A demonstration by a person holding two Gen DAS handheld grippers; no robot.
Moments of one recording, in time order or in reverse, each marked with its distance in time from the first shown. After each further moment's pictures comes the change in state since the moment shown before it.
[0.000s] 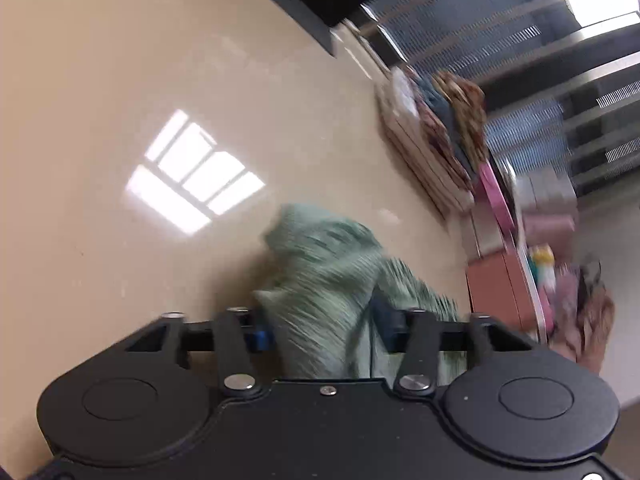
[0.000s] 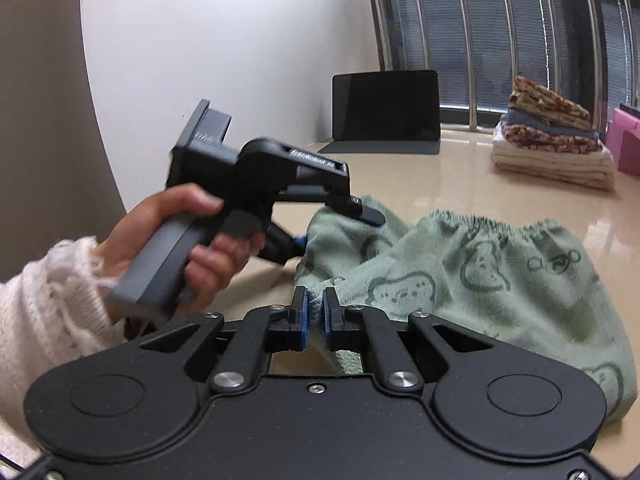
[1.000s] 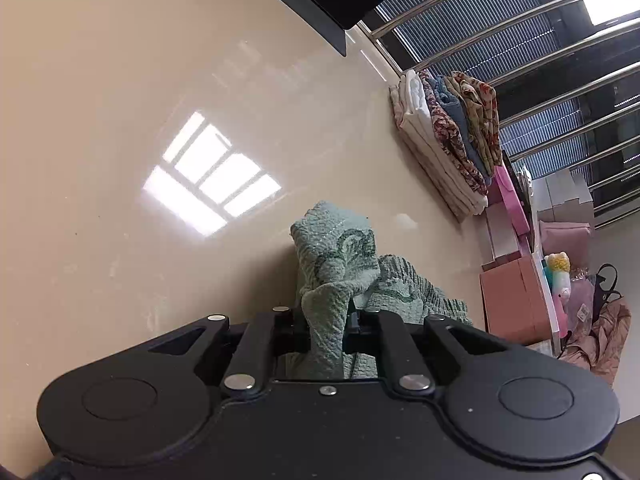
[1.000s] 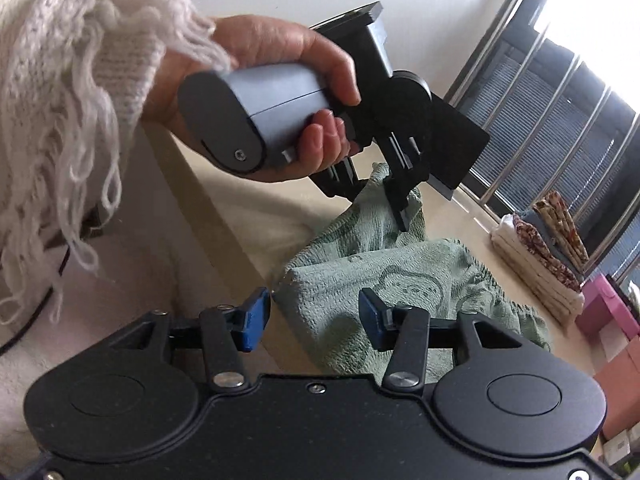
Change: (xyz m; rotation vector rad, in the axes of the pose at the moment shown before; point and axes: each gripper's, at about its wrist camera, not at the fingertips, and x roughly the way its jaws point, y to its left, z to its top) left arm -0.001 -0.015 -0.006 0.011 -0.011 0.065; right arm 0.039 0.070 -0.054 -0.641 0.075 -0.212
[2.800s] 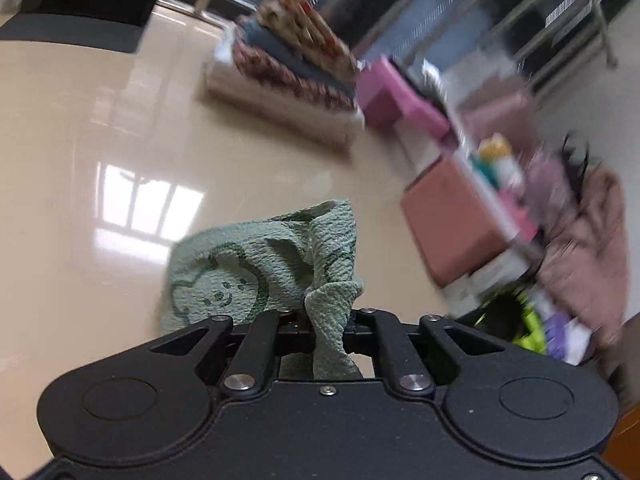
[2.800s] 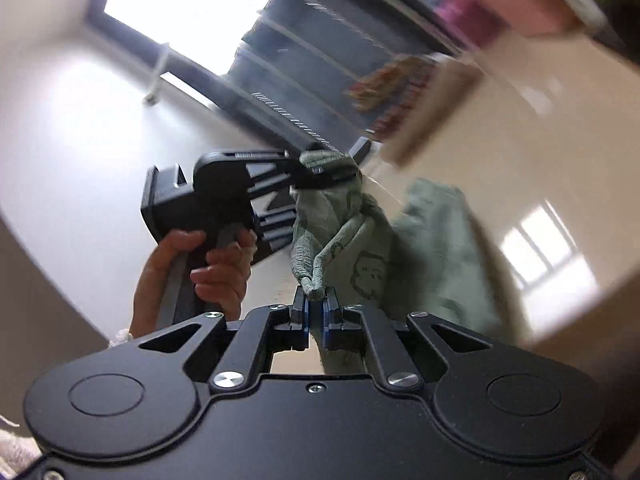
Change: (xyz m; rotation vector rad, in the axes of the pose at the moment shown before) left arm 0.085 -0.194 -0.058 0.432 0.096 -0.006; right arm -0.085 -0.167 -0.191 1.471 -0.406 0.280
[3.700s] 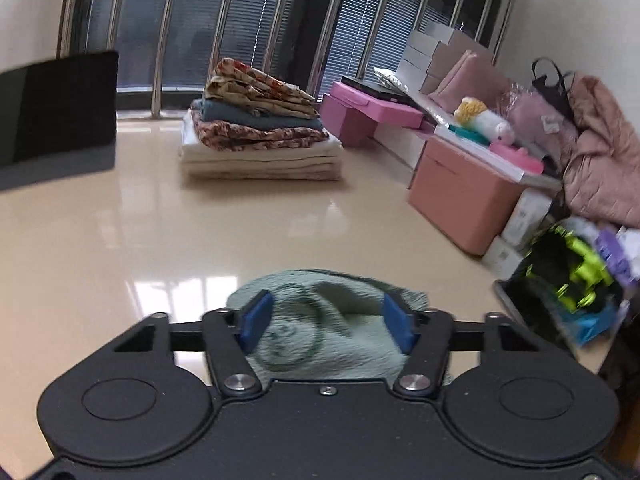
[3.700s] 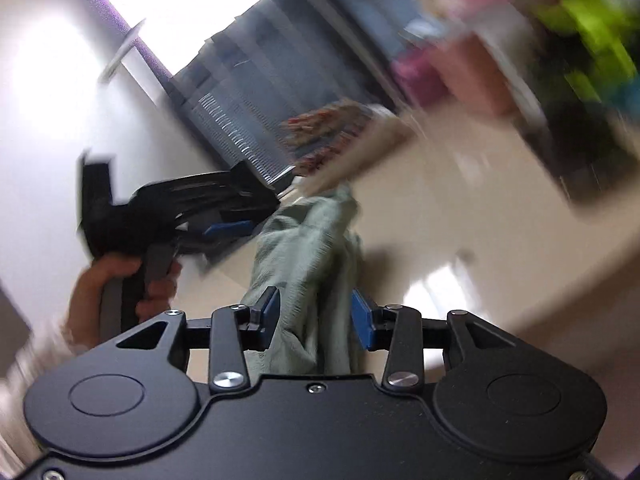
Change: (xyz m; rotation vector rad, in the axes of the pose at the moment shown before) left arm -0.018 -0.014 -0.033 0.422 -0.183 0.118; right arm -0.020 0.011 0.016 -0.341 -0.059 -0.268
